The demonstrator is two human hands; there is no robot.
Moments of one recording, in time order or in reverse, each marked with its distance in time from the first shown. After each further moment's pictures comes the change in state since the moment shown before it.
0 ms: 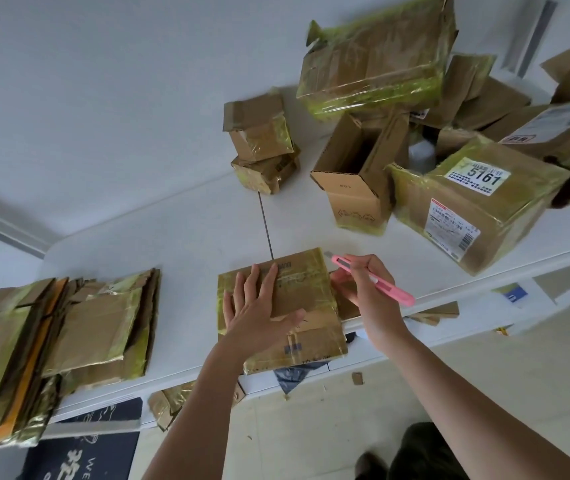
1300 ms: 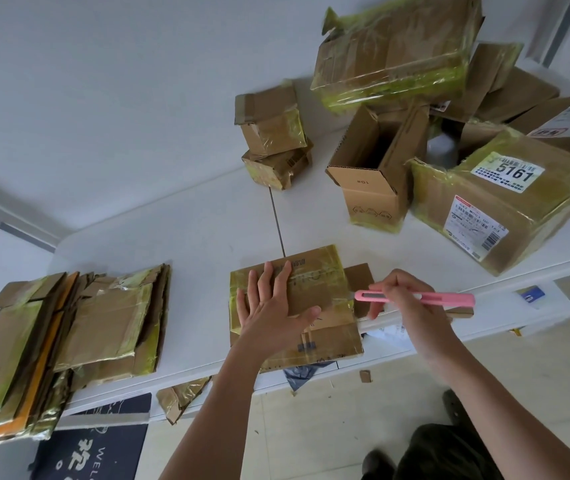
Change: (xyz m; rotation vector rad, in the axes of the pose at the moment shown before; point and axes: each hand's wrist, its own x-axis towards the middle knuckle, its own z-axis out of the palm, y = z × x) left_hand 0.000 0.006 0.000 -0.043 0.006 -0.033; right_hand -0.020 -0.024 -0.030 -0.265 -0.190 -0.006
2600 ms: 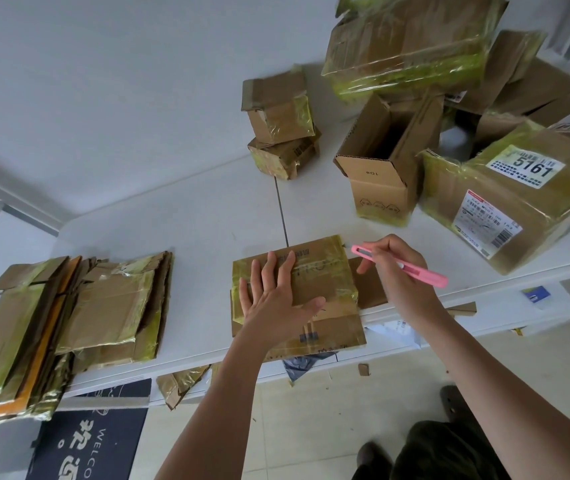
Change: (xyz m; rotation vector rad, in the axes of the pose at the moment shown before) left_hand 0.003 0.003 0.002 0.002 0.009 -0.033; right_hand 0.044 0.012 0.011 -0.143 0.044 -0.175
